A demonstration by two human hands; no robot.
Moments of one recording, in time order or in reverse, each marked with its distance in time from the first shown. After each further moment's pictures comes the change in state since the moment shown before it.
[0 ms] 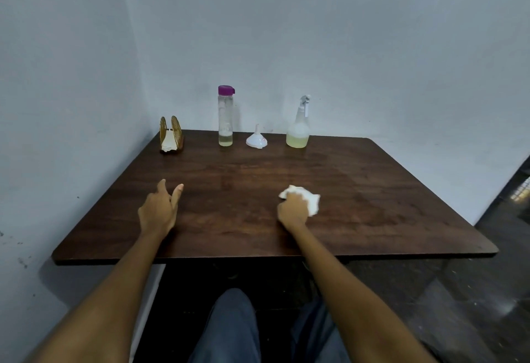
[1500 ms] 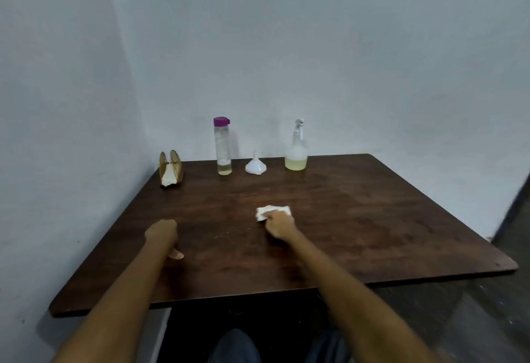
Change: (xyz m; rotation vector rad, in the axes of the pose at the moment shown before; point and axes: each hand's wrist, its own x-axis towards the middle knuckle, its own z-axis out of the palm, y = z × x) left_hand 0.028 0.043 -0.037 0.595 -0.554 -0.038; right_hand 0.033 -0.018 -0.005 0.223 -0.313 -0.372
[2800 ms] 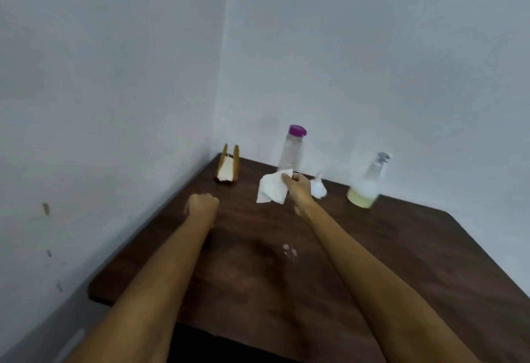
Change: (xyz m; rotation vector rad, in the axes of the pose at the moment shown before) left_hand 0.073 -0.029 -0.032 0.159 0.134 0.044; right_hand 0.141 -0.127 -0.005 0.928 0.114 0.136
